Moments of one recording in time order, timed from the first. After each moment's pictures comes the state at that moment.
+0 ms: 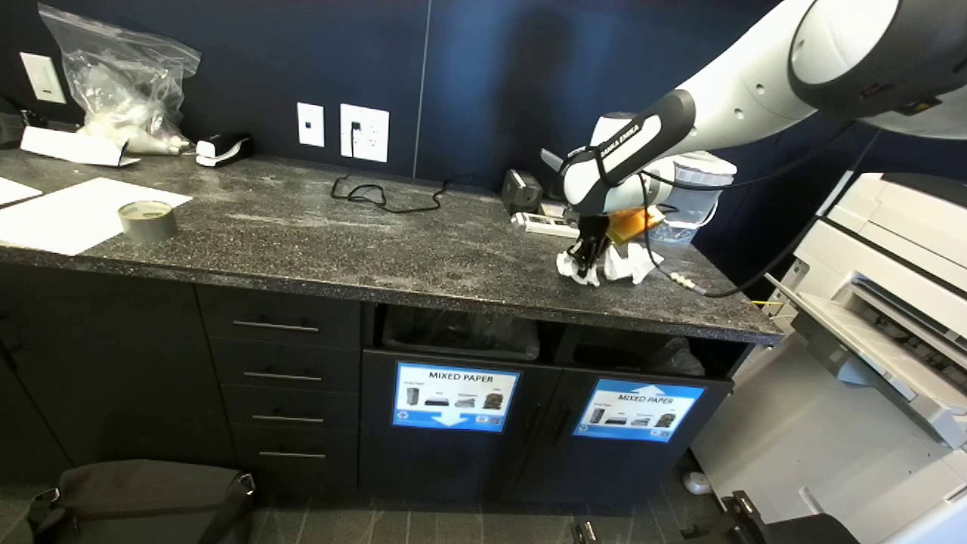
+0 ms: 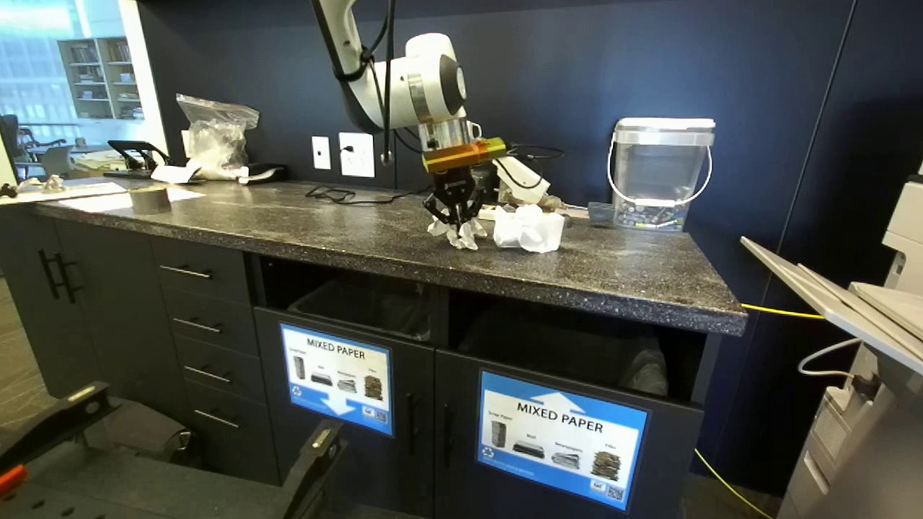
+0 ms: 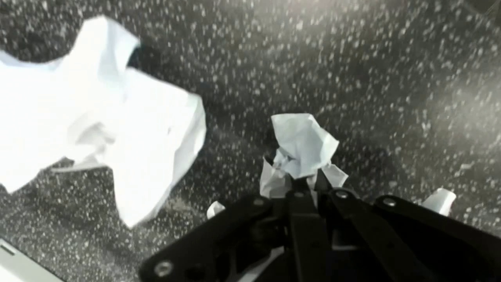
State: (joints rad) arm -0.05 0.80 -0.03 -1.54 -0.26 2.45 -0.37
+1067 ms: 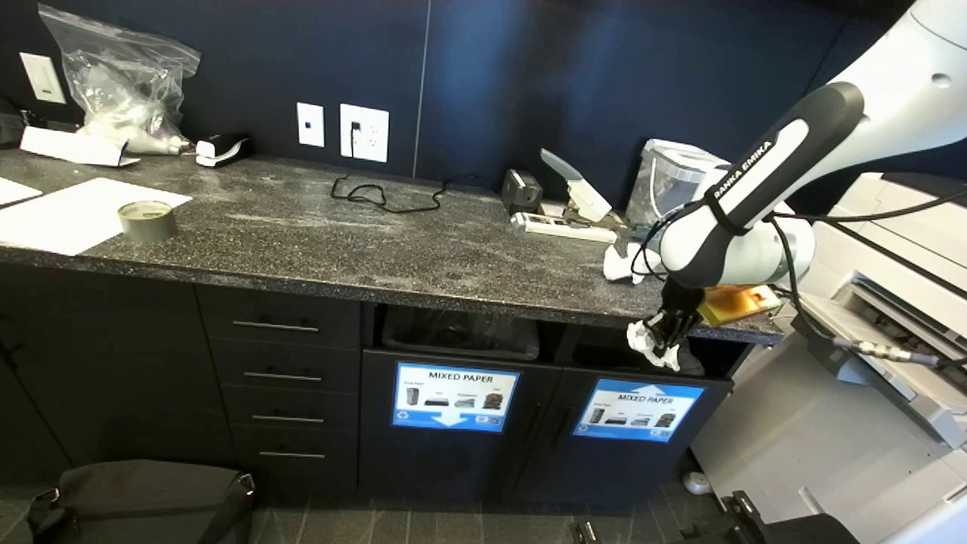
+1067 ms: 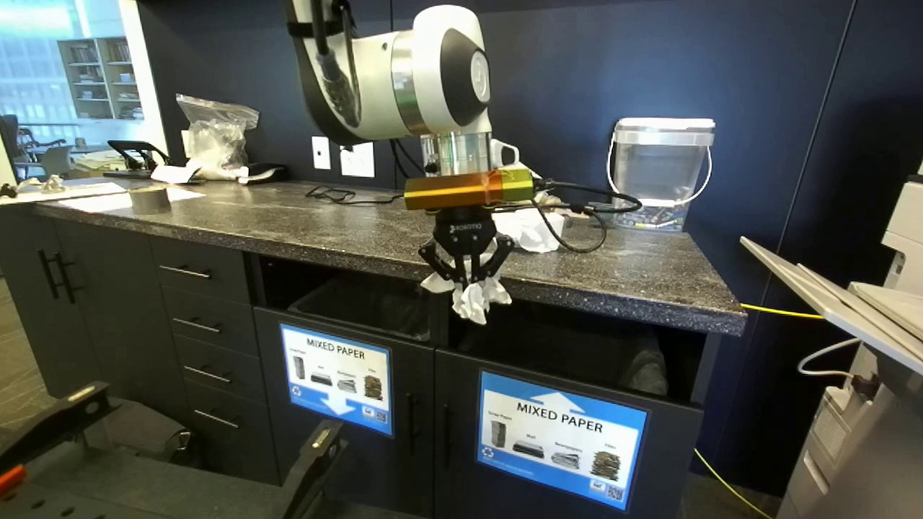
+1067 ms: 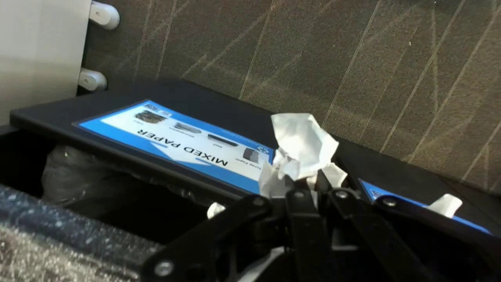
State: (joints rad) arm -0.16 0.39 -0.10 -2.35 -0.25 2.79 -0.25
